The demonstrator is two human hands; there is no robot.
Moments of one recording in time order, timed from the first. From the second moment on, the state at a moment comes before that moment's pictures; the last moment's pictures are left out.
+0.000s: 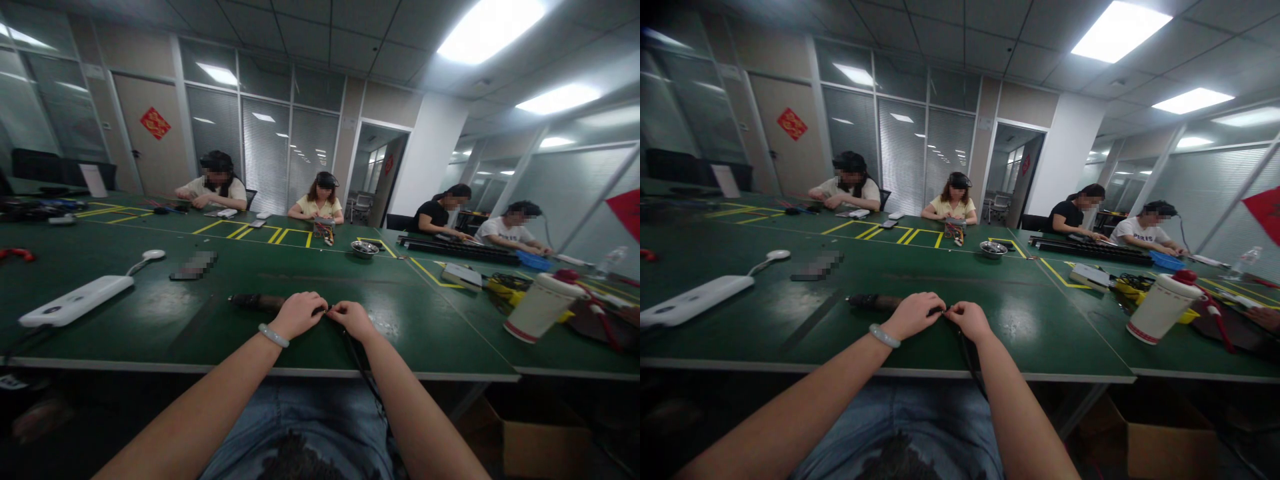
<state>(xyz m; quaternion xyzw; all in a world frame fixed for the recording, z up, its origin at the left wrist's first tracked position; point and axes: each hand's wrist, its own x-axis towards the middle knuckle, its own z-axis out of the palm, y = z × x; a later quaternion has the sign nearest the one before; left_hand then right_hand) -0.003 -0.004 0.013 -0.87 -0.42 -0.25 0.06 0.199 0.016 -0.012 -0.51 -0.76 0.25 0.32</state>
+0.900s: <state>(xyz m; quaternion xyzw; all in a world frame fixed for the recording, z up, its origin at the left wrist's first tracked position) -0.003 -0.004 0.012 -0.86 -0.45 -0.25 0.06 0.199 0.015 -0.011 -0.51 -0.76 0.25 0.31</state>
